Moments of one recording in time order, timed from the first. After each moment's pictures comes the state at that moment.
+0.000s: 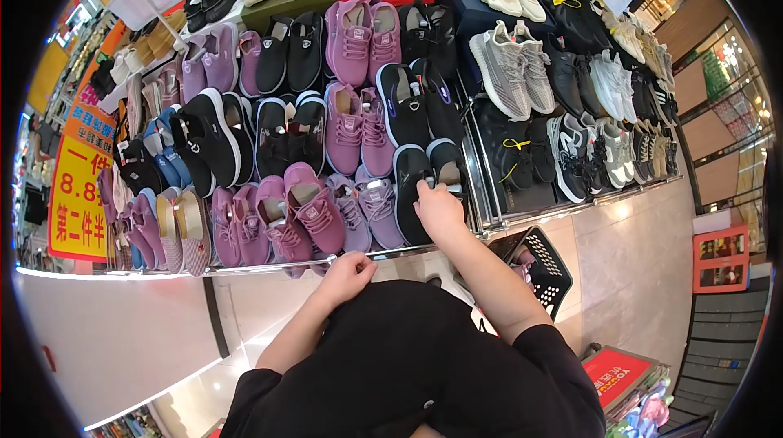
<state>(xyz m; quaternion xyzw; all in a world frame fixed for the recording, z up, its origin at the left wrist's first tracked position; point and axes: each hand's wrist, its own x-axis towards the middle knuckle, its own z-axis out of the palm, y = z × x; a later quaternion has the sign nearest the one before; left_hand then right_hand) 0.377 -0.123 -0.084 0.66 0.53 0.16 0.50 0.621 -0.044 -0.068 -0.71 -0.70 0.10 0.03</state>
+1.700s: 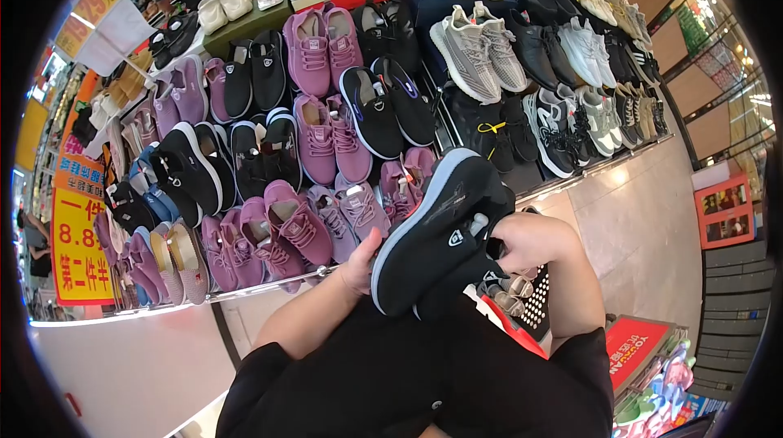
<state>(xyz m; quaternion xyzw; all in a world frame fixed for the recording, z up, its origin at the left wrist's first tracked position) 0.454 -0.091 -0.015 0.18 0.11 0.18 0.96 0.740 -0.117 0.124 -0.50 -0.74 0.45 -0.06</state>
